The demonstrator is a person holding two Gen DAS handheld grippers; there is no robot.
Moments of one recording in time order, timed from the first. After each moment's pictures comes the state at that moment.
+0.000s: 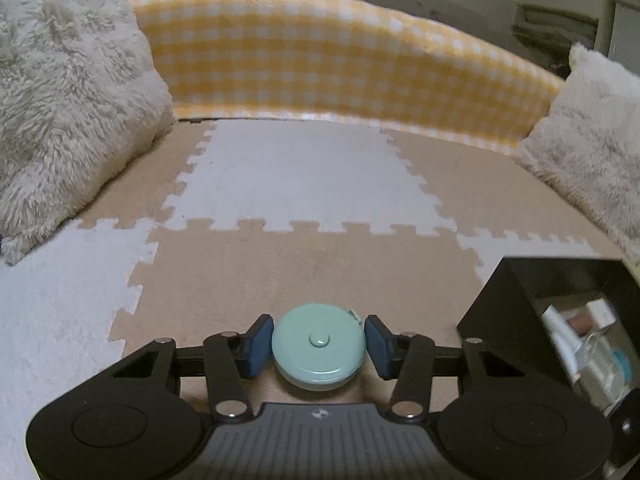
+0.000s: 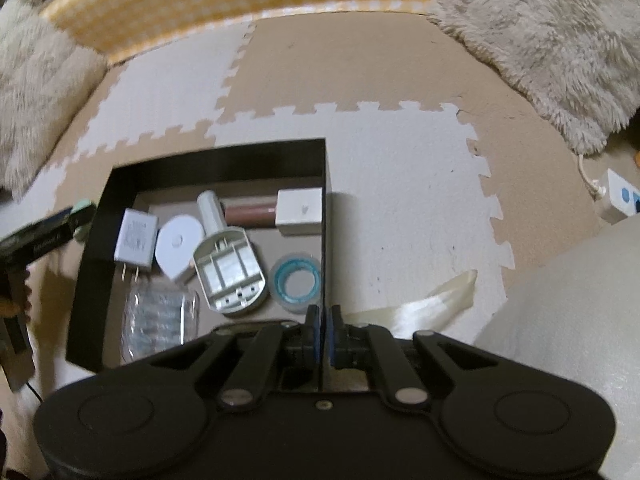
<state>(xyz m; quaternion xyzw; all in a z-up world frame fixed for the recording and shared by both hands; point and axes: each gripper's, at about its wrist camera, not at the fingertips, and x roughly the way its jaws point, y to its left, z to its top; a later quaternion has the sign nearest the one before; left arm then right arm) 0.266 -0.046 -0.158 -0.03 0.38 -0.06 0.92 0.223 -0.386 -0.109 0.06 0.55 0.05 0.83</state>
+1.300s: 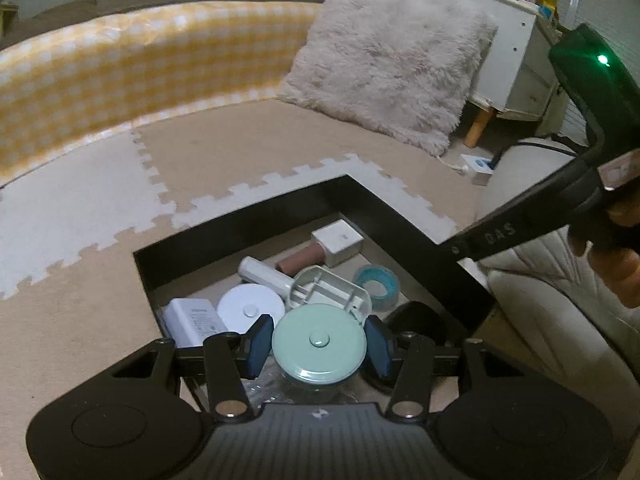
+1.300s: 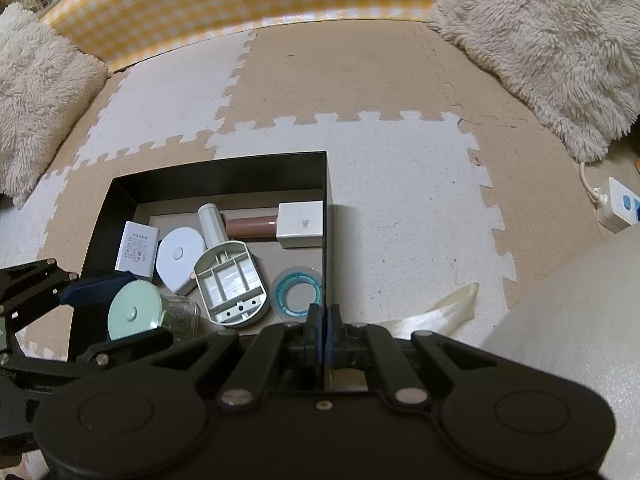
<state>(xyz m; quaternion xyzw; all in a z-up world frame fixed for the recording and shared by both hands) 0.207 -0.182 -0.113 0.07 0.41 -0.32 0.85 0.226 -0.384 -0.108 0.05 0.54 0.05 0.84</state>
